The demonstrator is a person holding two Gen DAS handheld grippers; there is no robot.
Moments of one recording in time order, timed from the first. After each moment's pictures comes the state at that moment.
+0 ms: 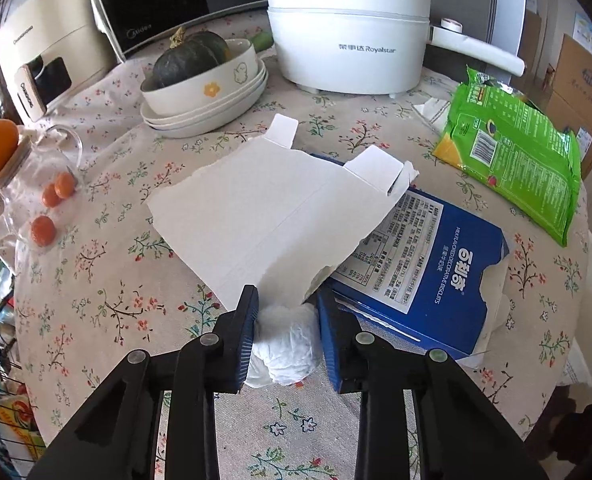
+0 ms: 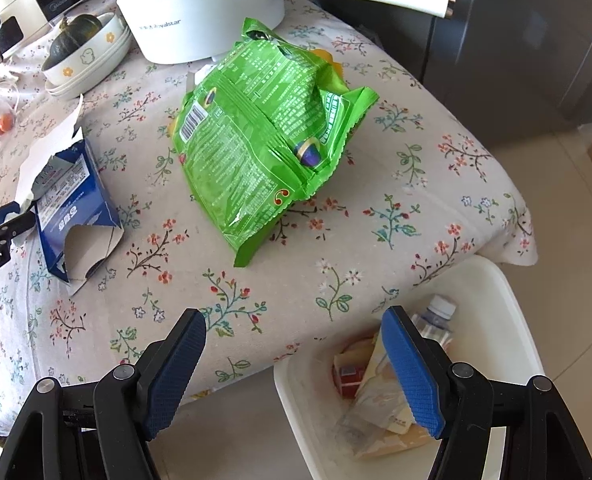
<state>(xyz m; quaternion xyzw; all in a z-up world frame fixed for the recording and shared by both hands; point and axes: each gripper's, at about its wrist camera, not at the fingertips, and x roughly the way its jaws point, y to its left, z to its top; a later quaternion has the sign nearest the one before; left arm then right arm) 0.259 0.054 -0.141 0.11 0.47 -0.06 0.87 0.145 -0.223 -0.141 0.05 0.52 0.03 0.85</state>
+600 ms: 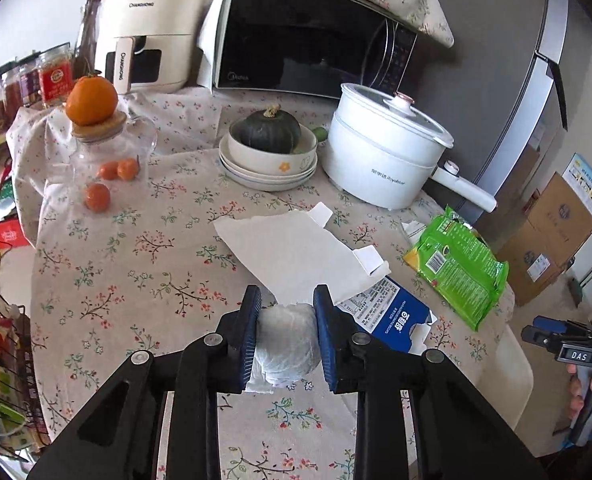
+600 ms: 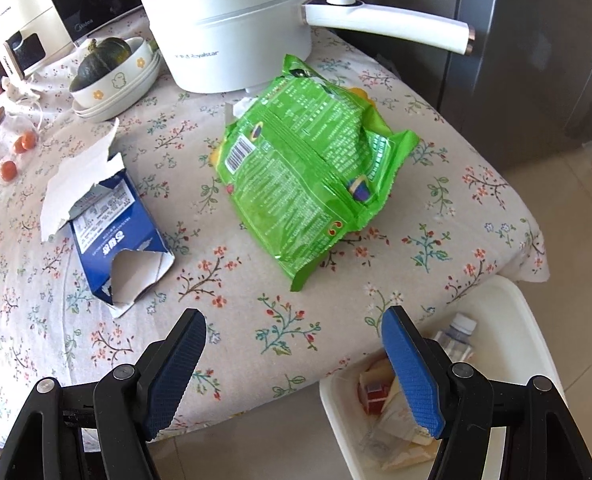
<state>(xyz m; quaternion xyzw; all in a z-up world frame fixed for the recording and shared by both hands) 0.187 0.146 -0.043 -0.08 0.39 -0.06 0.92 0.140 -0.190 -0.115 0.06 0.49 0.04 0.87</state>
